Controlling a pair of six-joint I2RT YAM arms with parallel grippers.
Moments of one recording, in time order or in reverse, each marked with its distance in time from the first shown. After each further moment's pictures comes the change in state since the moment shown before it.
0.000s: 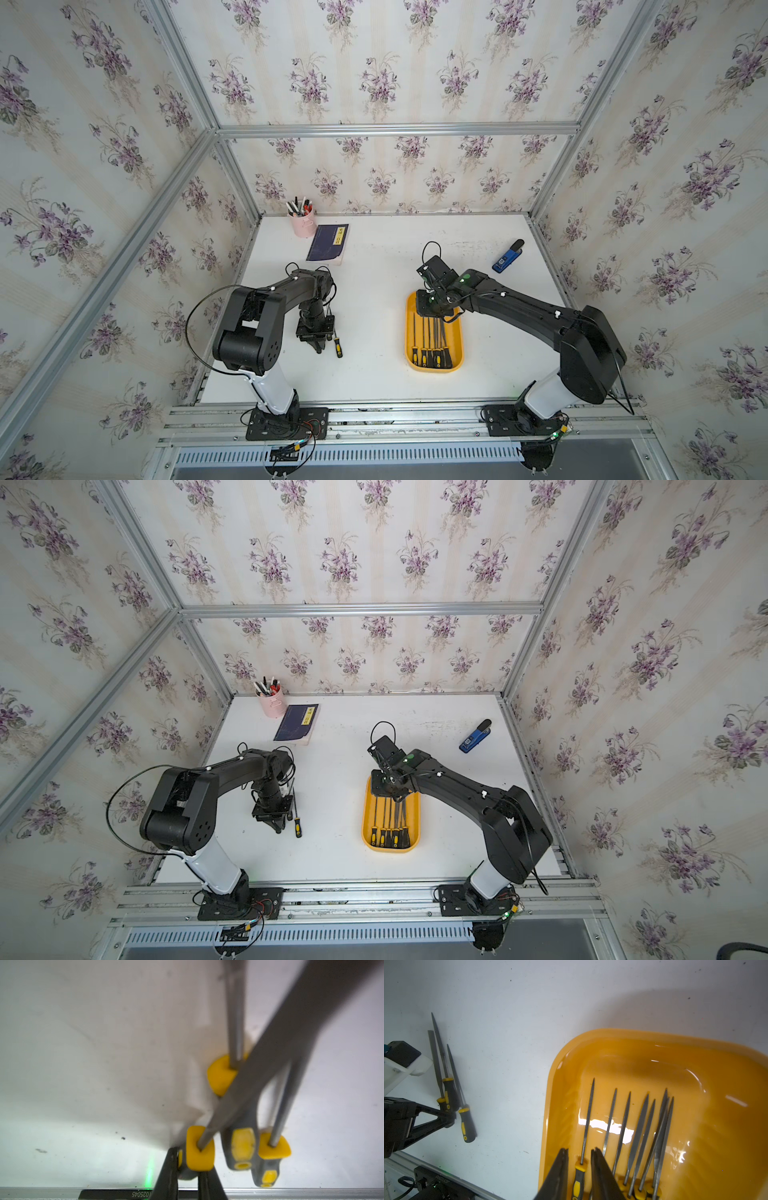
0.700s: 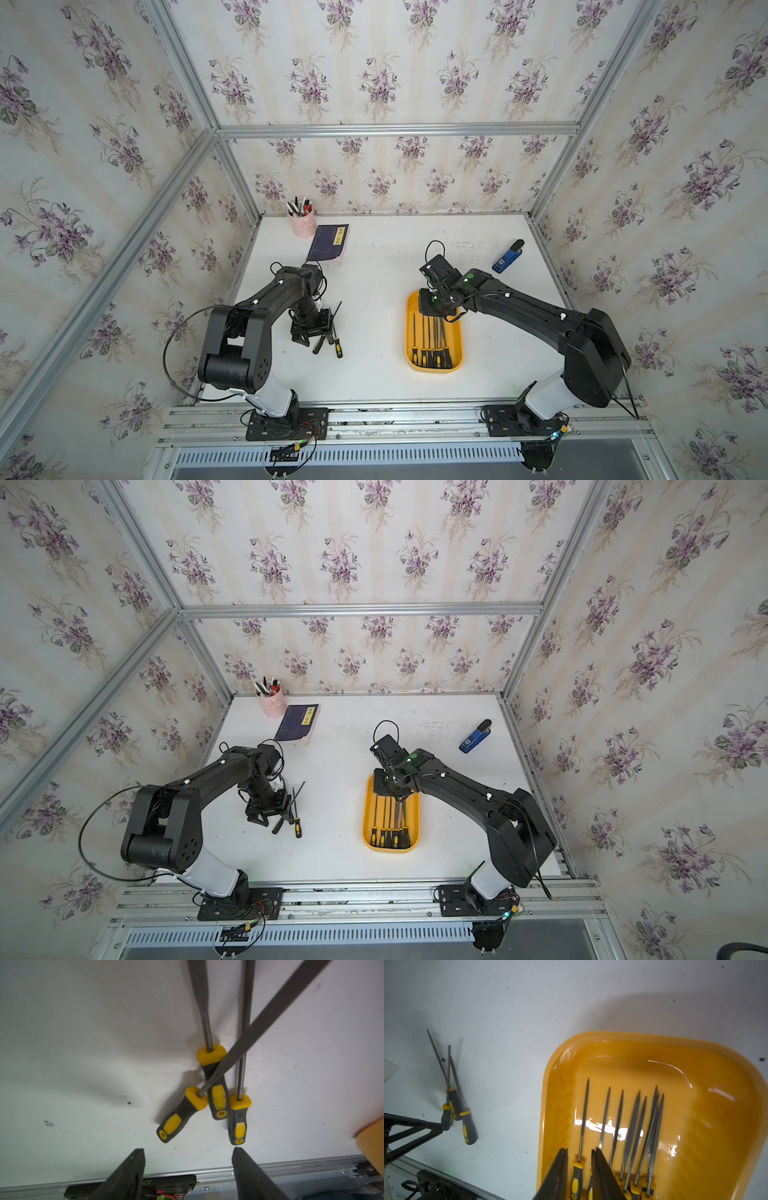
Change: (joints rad) left arm 0.039 -0.092 -0.004 -0.067 0.078 0.002; right arm -0.009 -0.016 0.003 -0.018 0.005 0.014
